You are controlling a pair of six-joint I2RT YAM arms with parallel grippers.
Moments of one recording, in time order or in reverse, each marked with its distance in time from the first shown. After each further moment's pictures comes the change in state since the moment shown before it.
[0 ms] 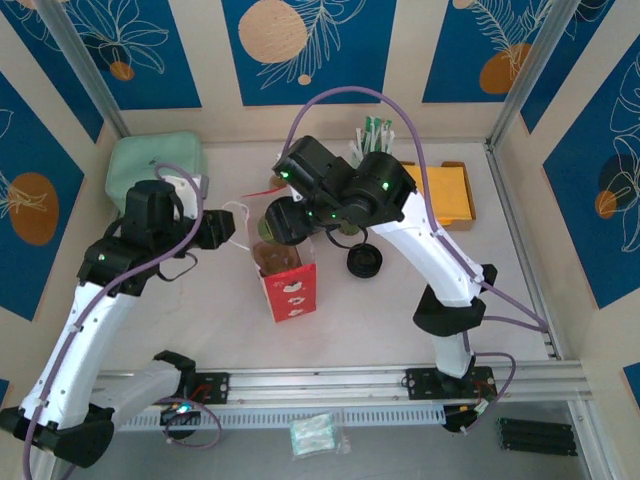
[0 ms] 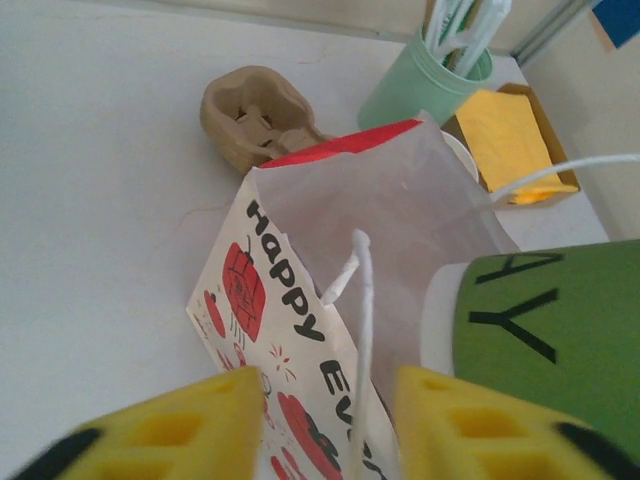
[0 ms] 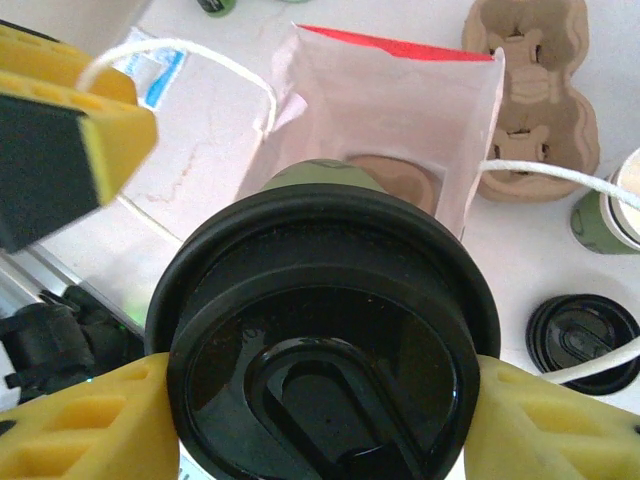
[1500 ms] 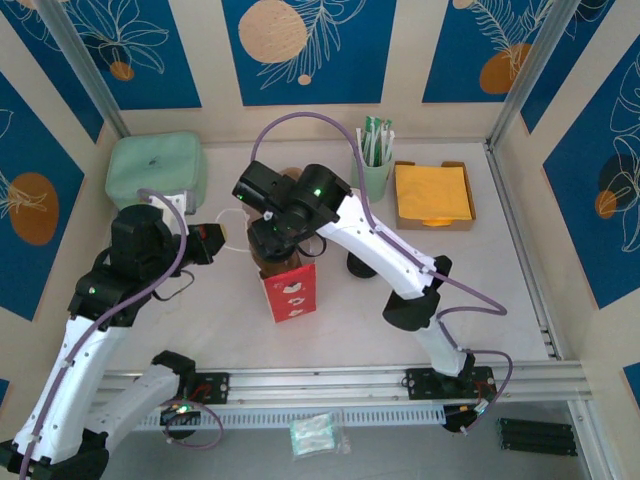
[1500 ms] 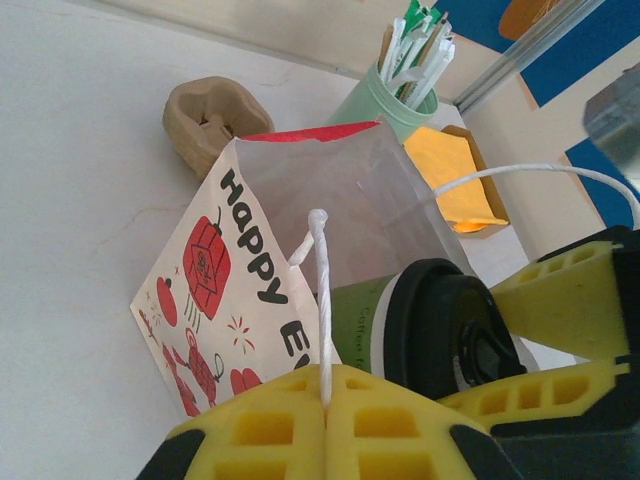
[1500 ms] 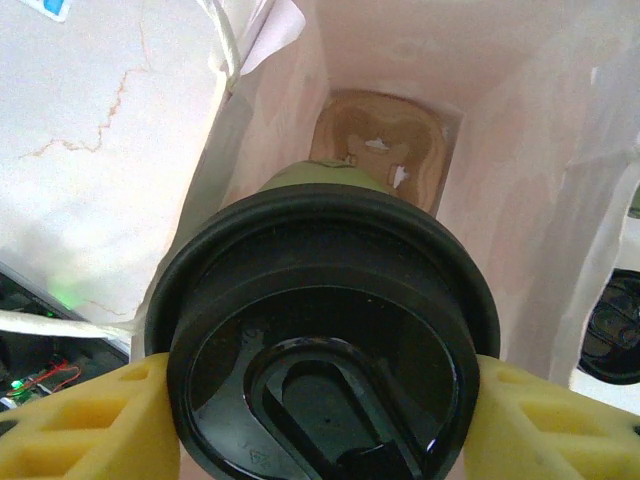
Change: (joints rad) left arm 0.001 -0.170 -0.147 0.097 0.048 -0.139; right arm 0.029 0.200 0.023 -0.028 0.011 0.026
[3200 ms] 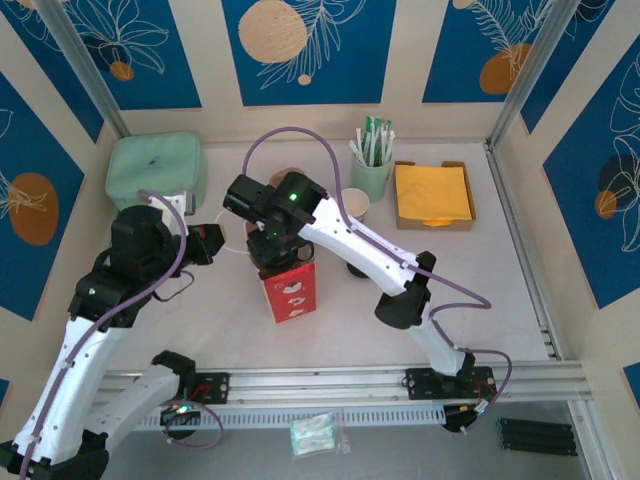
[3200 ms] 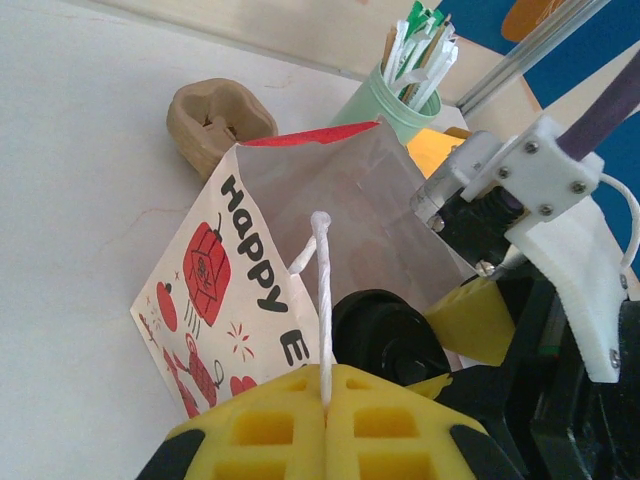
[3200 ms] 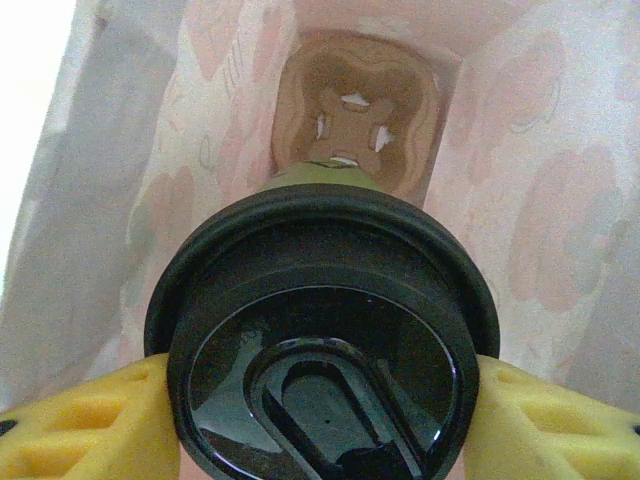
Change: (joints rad) left arm 0.000 -0.006 -0.006 0.003 -0.007 0.000; right arm -0.005 0.059 -0.082 0.000 0.003 -0.009
